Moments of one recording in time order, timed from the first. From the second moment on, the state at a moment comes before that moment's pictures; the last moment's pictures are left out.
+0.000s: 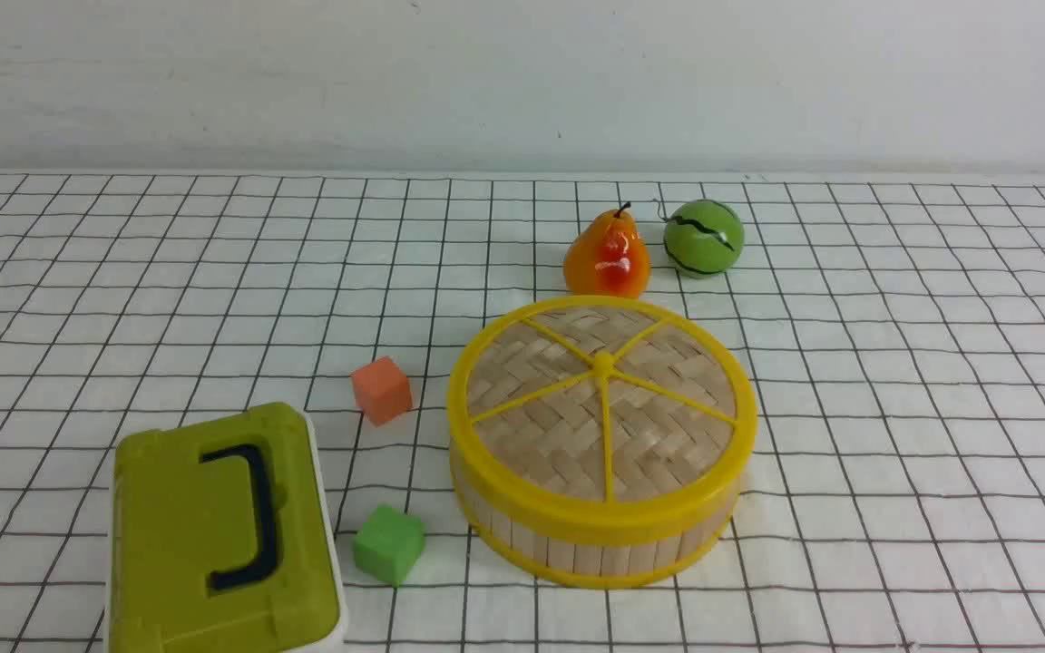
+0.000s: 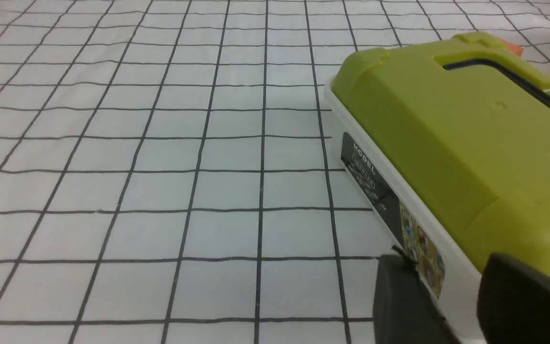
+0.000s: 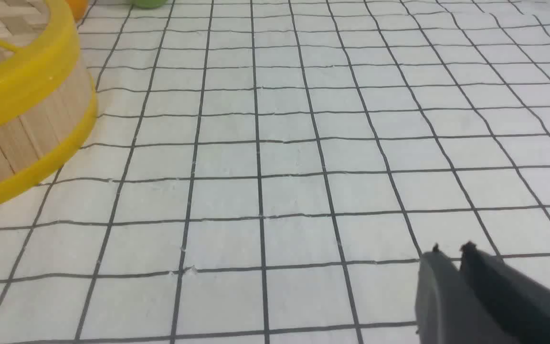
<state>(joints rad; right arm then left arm) -0.08 -0.01 0.02 0.02 0.38 0.04 0.01 -0.01 0.03 -0.05 0.35 0.03</state>
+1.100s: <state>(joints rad) -0.08 -0.01 0.02 0.02 0.38 0.04 0.01 -0.01 0.03 -0.05 0.35 0.03</state>
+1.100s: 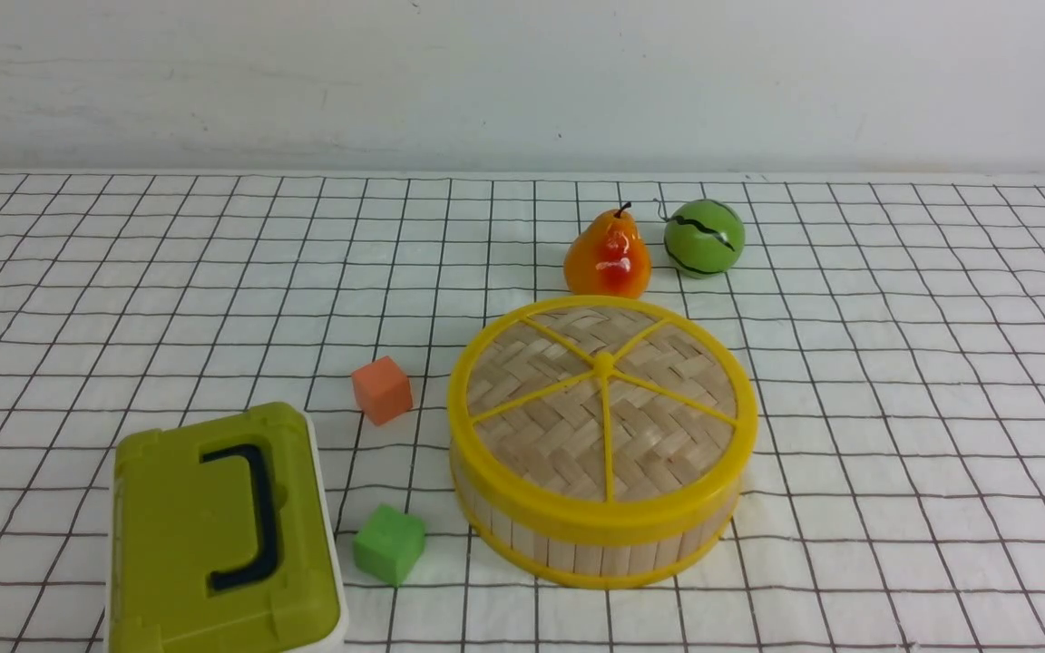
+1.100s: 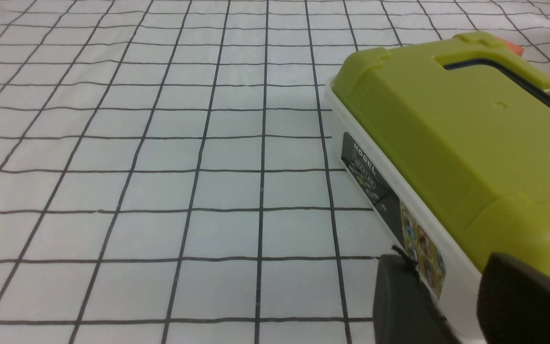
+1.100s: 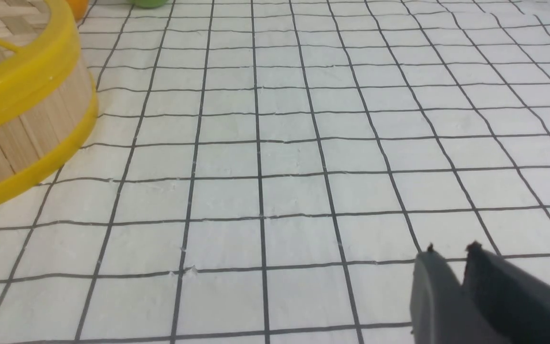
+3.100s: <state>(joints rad) 0.10 0.96 -1.10 0.30 1.12 -0.40 0.01 -0.01 0.03 -0.05 0.35 0.03</state>
